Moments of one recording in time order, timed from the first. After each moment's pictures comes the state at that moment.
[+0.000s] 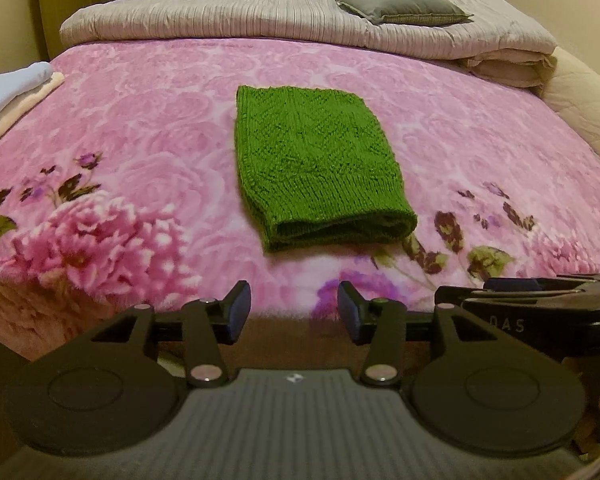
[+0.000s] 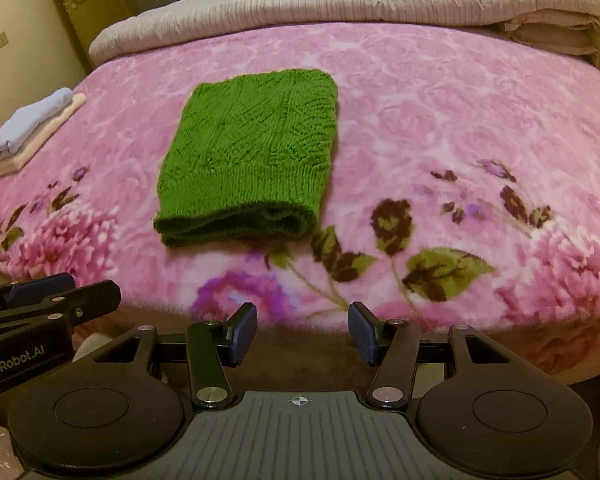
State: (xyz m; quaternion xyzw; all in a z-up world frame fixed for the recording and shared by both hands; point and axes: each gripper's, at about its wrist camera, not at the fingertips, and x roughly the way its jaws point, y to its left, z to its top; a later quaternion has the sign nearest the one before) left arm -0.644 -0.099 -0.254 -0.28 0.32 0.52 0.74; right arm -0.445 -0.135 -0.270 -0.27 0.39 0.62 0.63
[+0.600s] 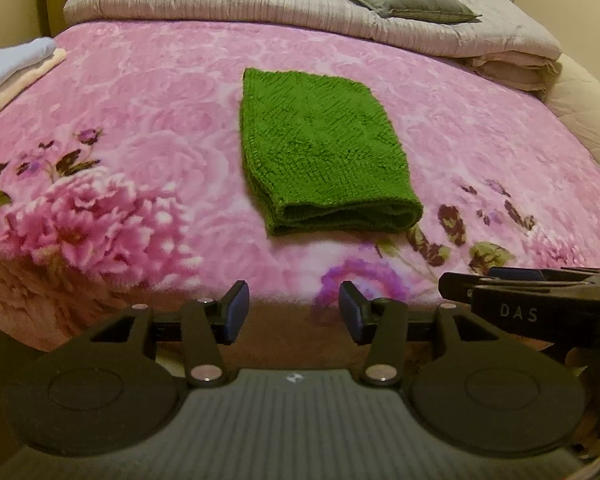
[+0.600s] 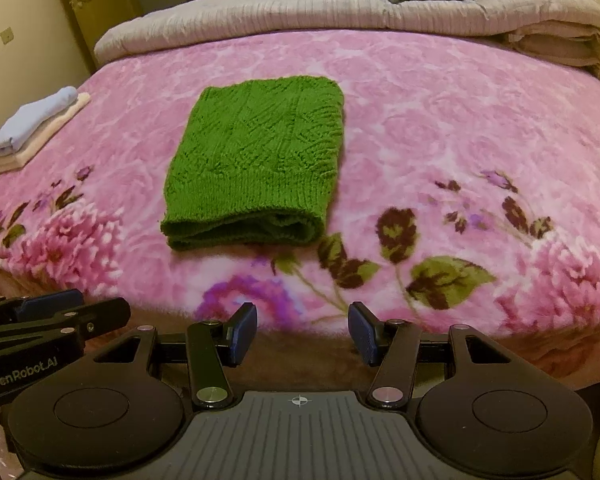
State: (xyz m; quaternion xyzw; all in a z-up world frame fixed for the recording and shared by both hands) left arm -0.655 -0.092 -0.265 -0.31 0.31 0.52 0.73; right arm -0.450 -0.131 -0.267 -0.27 0.38 0.62 0.63
